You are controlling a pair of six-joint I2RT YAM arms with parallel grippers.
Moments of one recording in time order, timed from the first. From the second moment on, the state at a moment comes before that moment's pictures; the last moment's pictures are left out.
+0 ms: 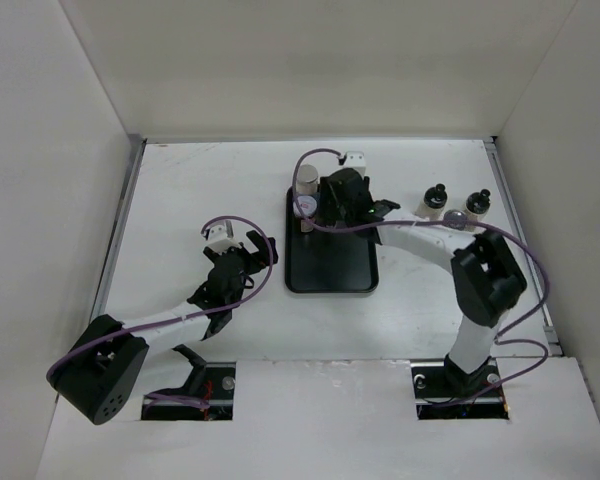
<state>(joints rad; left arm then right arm) -0.61 1.15 0.25 0.67 -0.47 -0.66 0.66 1.85 1.31 -0.10 0.44 0.42</state>
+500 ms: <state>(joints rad) -0.61 1.15 0.25 0.67 -0.47 -0.66 0.34 1.17 0.93 -0.19 0.62 0.45</state>
